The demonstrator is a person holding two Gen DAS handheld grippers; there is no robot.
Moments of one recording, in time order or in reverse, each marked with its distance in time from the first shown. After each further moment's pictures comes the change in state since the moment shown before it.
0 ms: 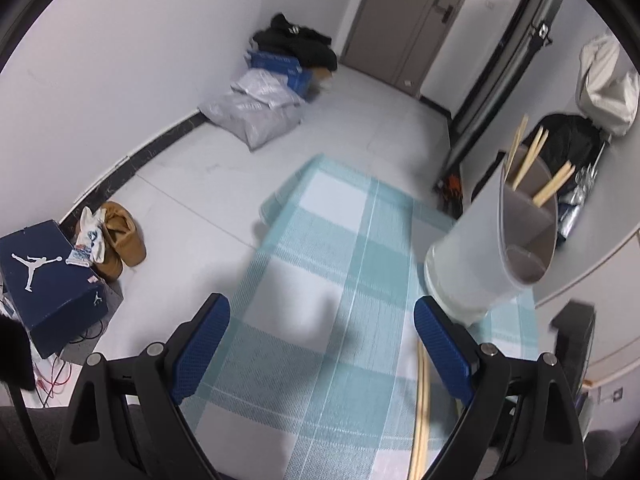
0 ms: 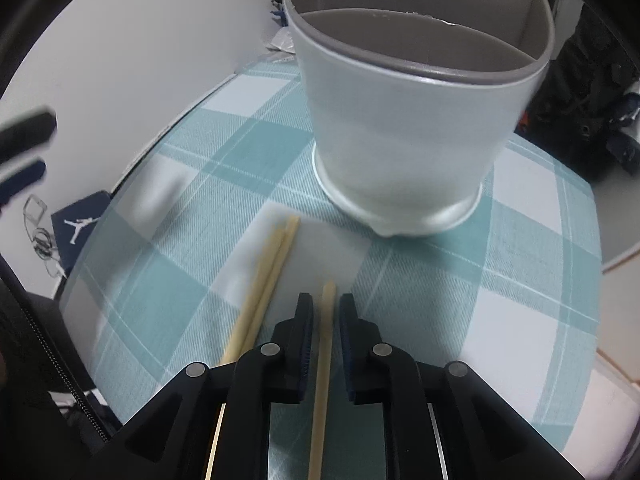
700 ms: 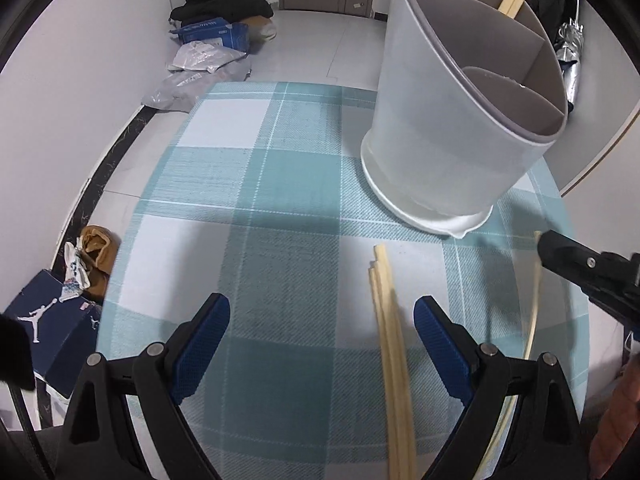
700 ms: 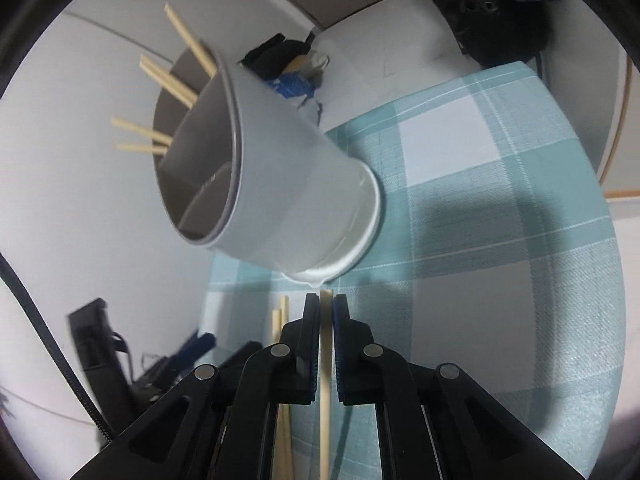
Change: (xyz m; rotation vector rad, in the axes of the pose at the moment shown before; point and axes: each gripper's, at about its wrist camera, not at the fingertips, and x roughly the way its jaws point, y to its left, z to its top) left arm 0.054 -0.074 -0.031 0.285 0.197 0.055; right arm -0.045 -0.139 -0.028 0.578 -0.152 0.401
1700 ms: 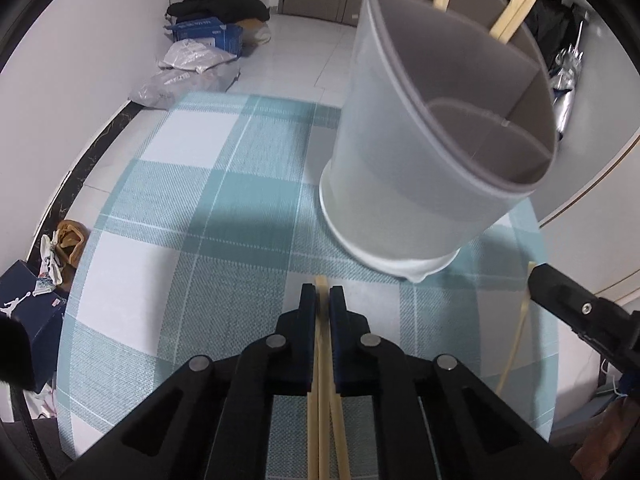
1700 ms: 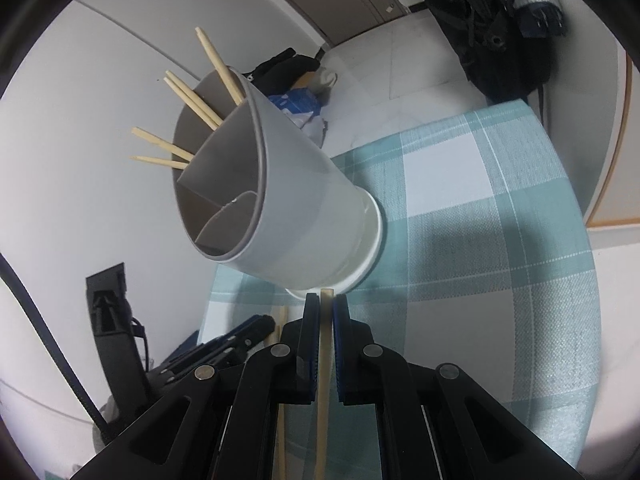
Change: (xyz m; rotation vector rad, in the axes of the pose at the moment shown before) left arm -0.004 -0.022 0.012 -0.066 -0.035 -0.087; right arm -0.005 0.025 -0.004 -0.080 -0.065 -0.030
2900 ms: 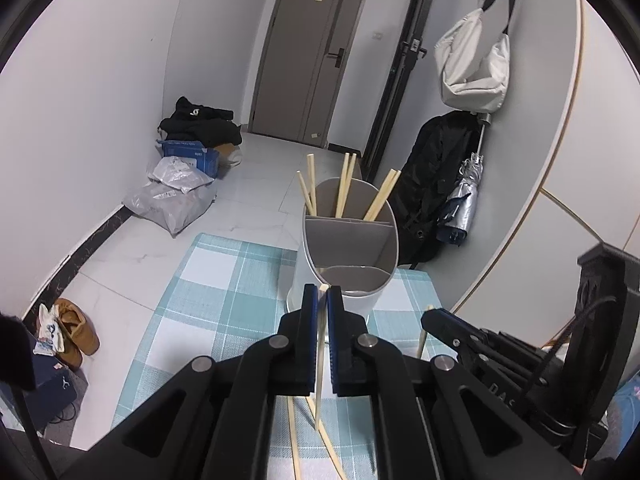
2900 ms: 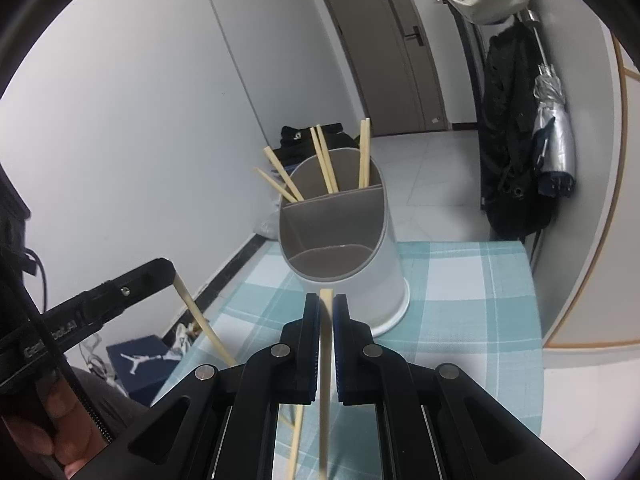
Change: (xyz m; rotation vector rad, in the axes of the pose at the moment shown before) left arm -0.132 0.001 -0.021 0.067 -0.442 -0.139; right arm -0.056 0.081 -0.044 -0.381 -0.306 -0.115
